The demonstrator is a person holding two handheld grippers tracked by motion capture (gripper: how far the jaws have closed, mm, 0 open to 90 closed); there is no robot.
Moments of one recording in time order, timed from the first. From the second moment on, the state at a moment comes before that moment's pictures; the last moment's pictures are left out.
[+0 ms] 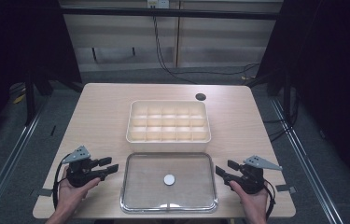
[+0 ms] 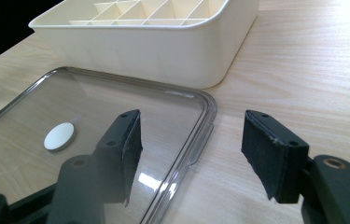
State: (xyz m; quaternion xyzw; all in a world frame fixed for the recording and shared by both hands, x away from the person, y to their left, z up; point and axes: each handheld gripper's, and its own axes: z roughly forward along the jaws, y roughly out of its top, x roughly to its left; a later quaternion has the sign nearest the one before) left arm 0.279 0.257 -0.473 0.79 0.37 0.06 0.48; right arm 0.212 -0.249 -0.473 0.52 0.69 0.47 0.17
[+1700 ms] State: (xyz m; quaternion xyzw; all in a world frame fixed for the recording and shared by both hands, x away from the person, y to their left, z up) left arm 0.296 0.222 -0.493 0.83 0.38 0.00 0.41; right arm 0.256 -0.218 -0.491 0.53 0.75 0.37 0.11
